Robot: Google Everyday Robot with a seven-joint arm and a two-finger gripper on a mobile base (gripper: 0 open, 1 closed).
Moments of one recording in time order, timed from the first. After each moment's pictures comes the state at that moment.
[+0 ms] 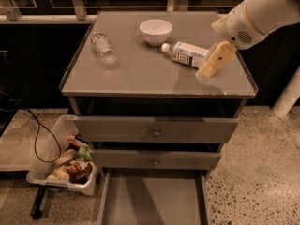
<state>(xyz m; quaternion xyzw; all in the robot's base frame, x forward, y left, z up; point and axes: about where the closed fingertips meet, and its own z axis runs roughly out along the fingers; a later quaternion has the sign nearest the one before) 0.604 -0.177 0.946 -0.54 0.77 0.06 0.34</state>
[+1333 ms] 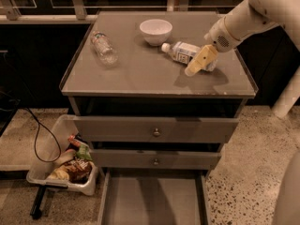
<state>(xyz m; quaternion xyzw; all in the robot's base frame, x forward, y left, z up) 0.696 -0.186 0.878 -0.48 0.81 0.09 0.32</state>
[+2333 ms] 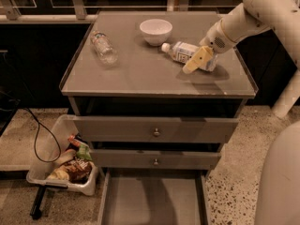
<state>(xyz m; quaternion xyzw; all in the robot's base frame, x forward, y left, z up) 0.719 -0.186 0.860 -0.46 0.82 0.11 0.31</state>
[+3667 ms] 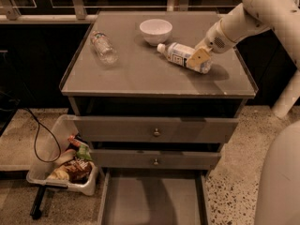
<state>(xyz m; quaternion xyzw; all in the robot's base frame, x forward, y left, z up) 0.719 -0.186 0.860 -0.46 0.82 0.11 0.31</state>
